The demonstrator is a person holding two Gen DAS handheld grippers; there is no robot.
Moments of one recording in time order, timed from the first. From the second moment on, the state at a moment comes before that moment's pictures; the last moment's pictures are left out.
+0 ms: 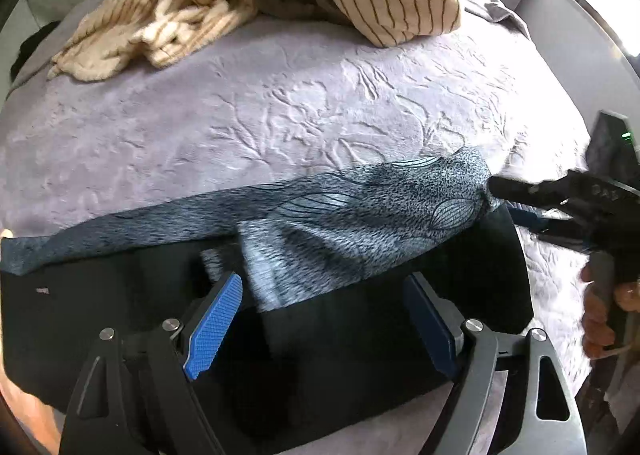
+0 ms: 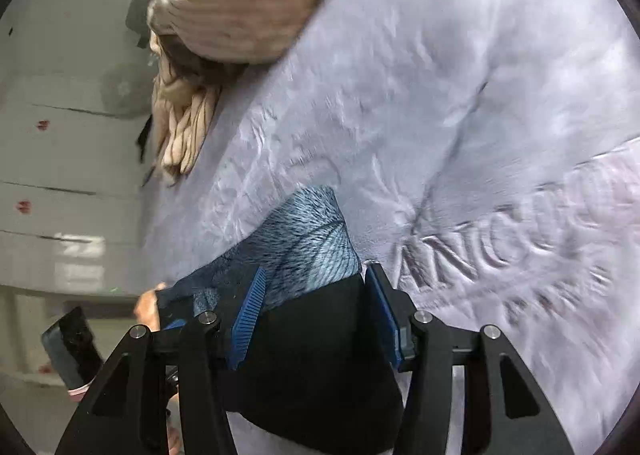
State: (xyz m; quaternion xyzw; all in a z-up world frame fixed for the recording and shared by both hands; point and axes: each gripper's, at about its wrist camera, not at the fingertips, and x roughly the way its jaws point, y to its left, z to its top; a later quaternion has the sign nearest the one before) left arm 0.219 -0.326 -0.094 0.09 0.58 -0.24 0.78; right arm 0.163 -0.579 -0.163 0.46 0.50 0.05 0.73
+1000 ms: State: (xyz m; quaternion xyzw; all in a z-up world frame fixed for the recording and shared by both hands) left arm 0.216 -0.286 -0.123 0.15 0.60 -0.17 0.76; right arm 0.164 -0.498 -0.118 0.15 0.59 -0.09 0.79
